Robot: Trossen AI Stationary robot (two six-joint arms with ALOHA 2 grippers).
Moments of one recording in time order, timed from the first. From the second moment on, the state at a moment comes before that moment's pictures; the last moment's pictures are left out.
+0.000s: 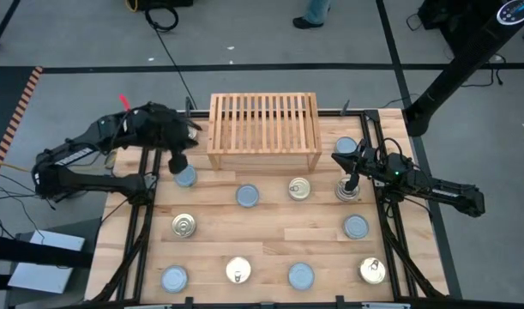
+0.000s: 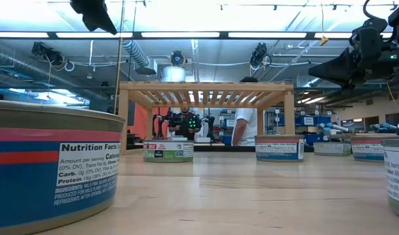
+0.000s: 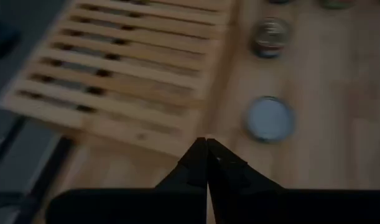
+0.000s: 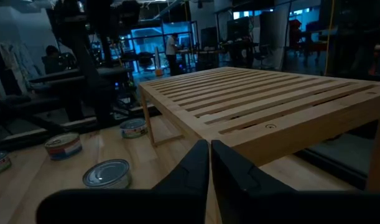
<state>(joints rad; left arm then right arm) 0.34 0.93 1.19 -1.03 0.02 0.08 -0.28 0.02 0.01 0.04 0.12 0.14</state>
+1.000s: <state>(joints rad) -0.11 1.75 1.39 -0.31 -0.01 0.24 -0.28 0.02 0.01 0.04 0.12 0.14</state>
